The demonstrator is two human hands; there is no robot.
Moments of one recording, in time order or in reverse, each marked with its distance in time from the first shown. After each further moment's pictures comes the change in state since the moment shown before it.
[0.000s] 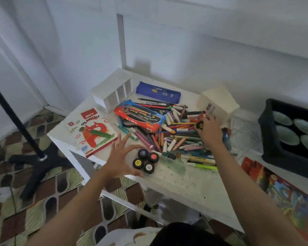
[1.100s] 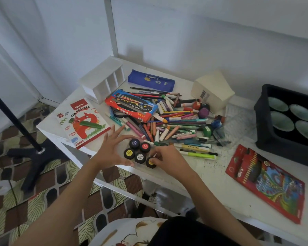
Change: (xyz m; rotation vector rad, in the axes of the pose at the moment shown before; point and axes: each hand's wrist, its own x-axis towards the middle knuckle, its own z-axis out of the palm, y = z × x) left_hand 0.001 0.000 -0.001 -0.094 -0.068 -0.030; right_hand -0.137 -0.080 -0.019 0.410 -0.529 -0.306
